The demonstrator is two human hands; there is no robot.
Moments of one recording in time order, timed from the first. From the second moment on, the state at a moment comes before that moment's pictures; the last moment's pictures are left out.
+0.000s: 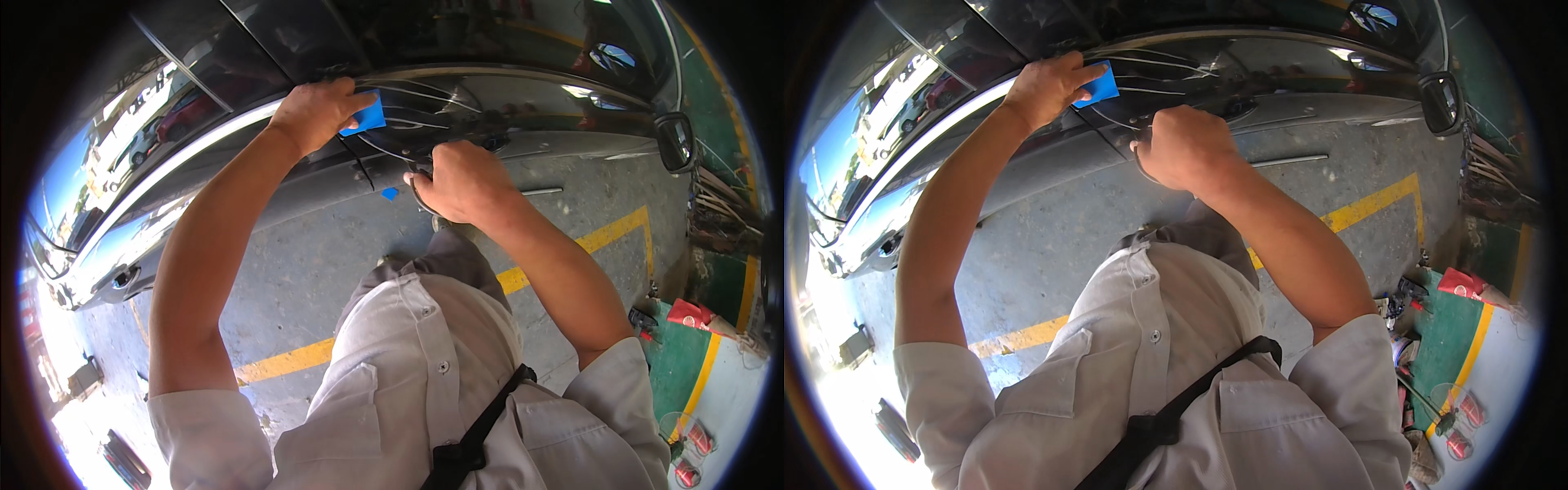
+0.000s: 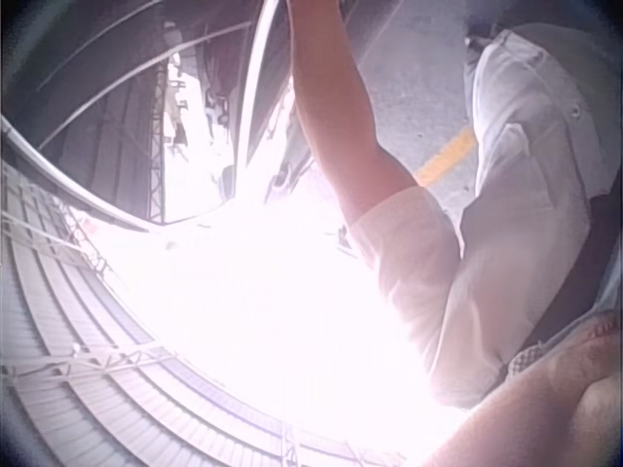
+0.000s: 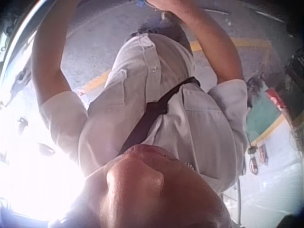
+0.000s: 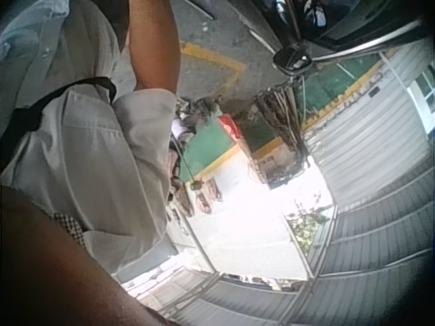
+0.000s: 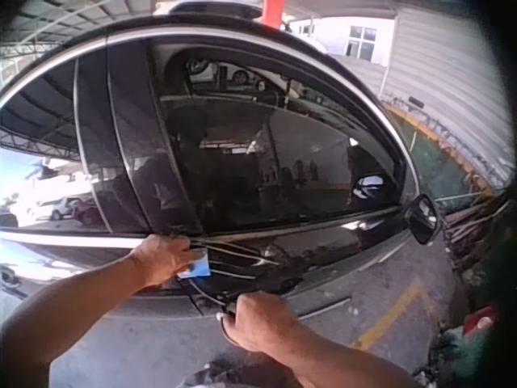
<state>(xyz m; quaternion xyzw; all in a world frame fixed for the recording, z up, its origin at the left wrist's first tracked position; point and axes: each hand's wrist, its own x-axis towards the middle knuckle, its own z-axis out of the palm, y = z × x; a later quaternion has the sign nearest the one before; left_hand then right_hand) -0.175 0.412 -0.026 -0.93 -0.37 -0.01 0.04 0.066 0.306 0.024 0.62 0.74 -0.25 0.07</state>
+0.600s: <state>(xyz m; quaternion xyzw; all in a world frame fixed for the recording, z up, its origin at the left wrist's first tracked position) -0.140 0.374 -0.048 -0.88 -0.45 0.05 0.18 0.118 0.302 0.045 0.66 0.68 -0.30 -0.11</state>
